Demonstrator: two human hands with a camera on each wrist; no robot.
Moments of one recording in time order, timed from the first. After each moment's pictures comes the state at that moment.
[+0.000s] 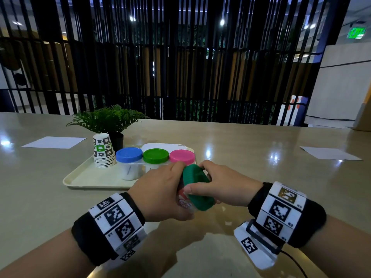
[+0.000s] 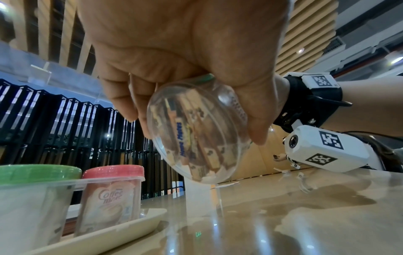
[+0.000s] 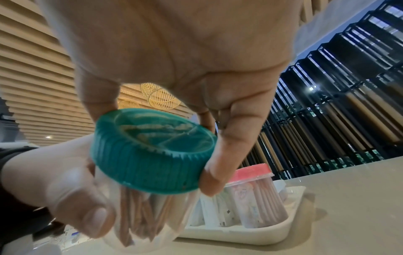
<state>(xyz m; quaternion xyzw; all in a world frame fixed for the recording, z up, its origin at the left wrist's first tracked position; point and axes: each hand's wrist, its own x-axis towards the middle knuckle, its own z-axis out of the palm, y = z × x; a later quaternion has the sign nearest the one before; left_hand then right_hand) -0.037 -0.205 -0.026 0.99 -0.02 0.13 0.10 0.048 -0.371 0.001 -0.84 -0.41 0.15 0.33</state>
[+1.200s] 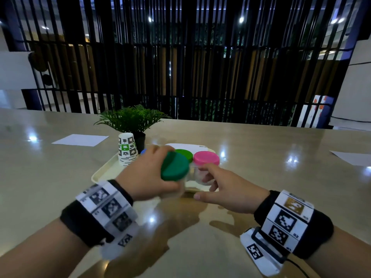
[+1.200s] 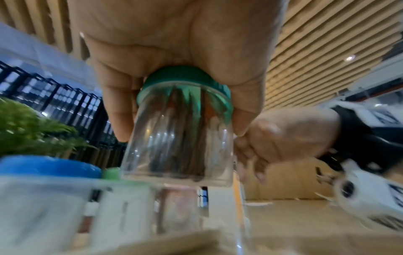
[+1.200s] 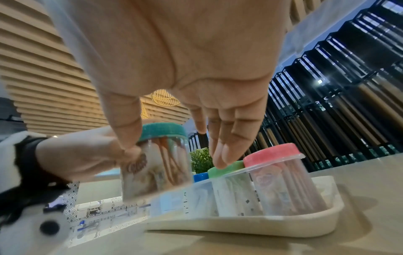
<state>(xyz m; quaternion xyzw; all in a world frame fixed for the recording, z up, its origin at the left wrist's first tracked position) -0.062 -0.128 -0.009 0.97 0.10 0.17 0.14 0.049 -0.322 -0.019 -0.84 -0.46 0.10 0.27</state>
